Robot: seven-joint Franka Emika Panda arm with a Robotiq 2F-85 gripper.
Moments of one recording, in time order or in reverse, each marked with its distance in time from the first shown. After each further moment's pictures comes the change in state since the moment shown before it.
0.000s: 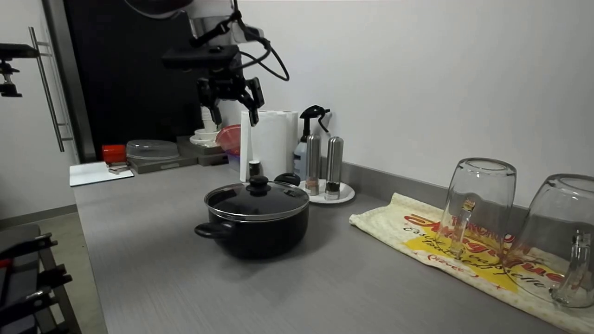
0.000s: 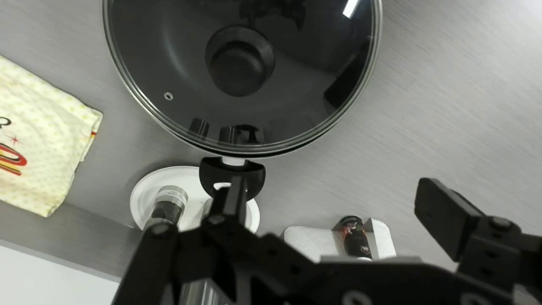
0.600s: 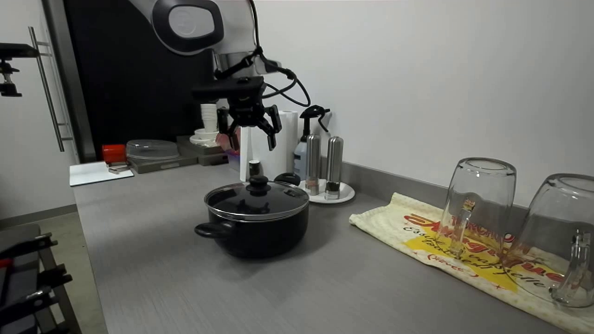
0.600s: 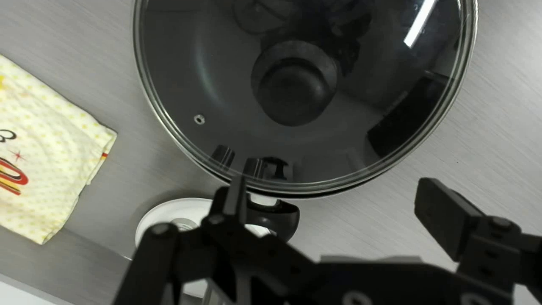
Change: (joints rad) arm -0.052 0.184 0.041 0.098 -0.084 0.055 0.002
